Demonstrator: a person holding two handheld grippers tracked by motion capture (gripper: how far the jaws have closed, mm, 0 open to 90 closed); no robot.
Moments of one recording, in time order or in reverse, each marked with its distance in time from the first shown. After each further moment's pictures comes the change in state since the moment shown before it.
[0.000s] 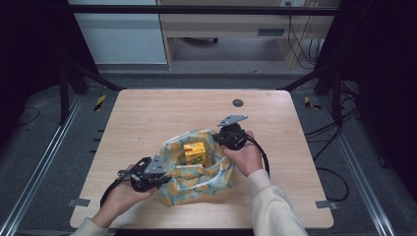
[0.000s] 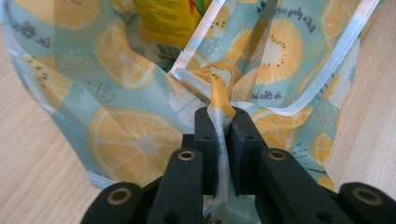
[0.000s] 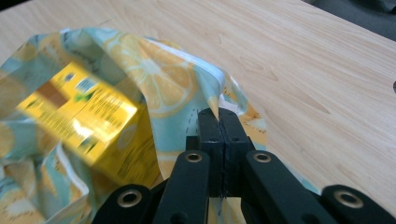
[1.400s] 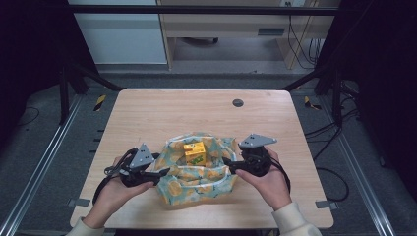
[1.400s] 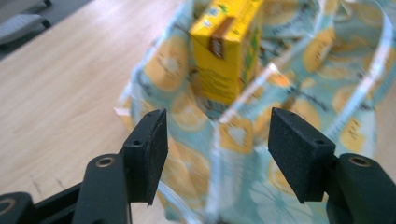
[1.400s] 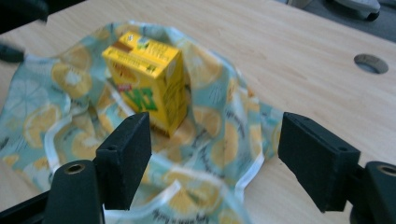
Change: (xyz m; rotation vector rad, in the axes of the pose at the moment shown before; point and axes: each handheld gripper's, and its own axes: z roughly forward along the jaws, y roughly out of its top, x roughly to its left) left arm 0.009 0.015 -0.037 -0.187 0.147 -0.073; right arm 0.023 -0.047 -0.083 -0.071 -0.029 0.031
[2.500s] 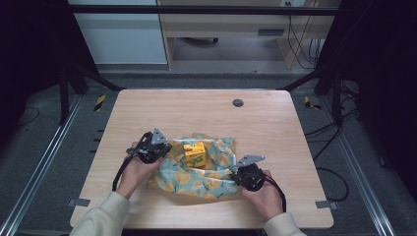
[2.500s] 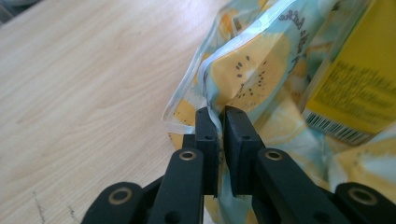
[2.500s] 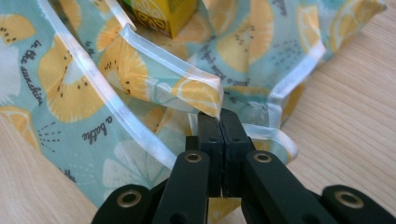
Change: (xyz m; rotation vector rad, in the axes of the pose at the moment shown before) left arm 0.046 -0.006 0.087 0.125 0.093 -0.067; right arm 0.004 -0.069 0.042 0.201 0.034 0.008
